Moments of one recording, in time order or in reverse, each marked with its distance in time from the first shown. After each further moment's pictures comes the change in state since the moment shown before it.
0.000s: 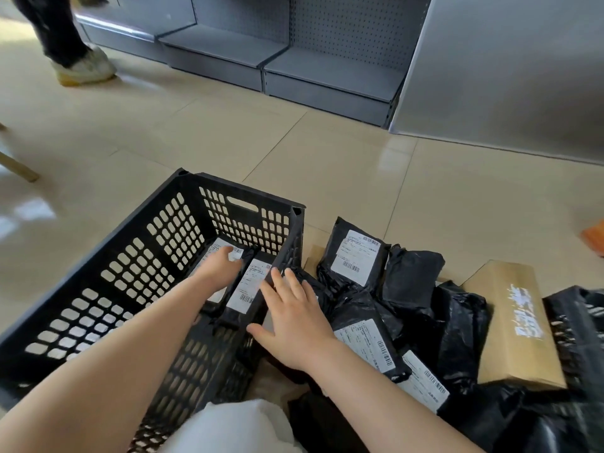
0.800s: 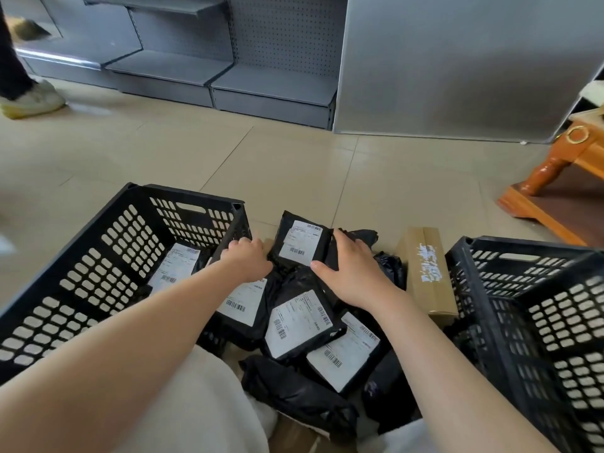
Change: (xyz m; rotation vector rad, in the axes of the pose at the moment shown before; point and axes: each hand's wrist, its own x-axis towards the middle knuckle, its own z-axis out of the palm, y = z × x) left_hand -0.118 0.146 0.048 0.590 -0.106 0.291; right_hand -0.150 0.099 -0.115 0.324 0.211 0.420
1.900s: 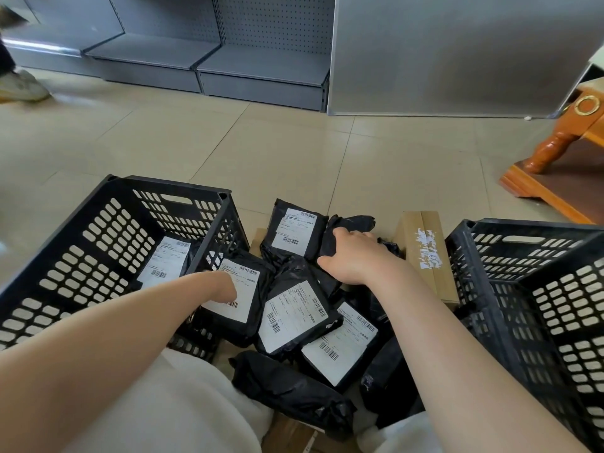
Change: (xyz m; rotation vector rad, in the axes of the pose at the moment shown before) left_hand 0.000 -0.022 0.039 0.302 -0.448 -0.040; right_hand 0.026 0.013 -0.013 -0.274 -0.225 0.208
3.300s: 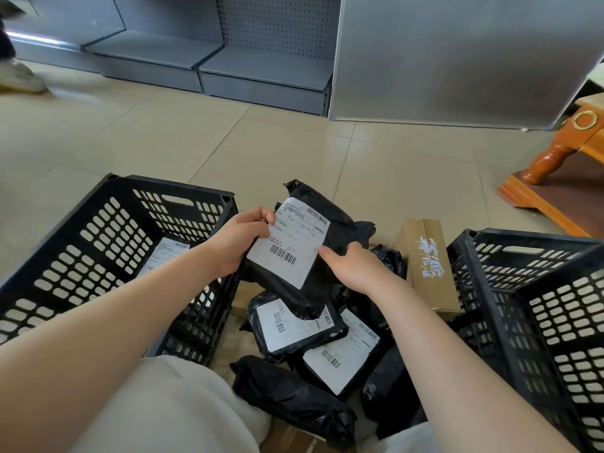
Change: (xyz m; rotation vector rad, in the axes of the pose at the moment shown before) left_hand -0.038 0.007 -0.059 -1.691 0.121 0.671; right_hand 0.020 0.004 0.021 0.461 0.018 0.139
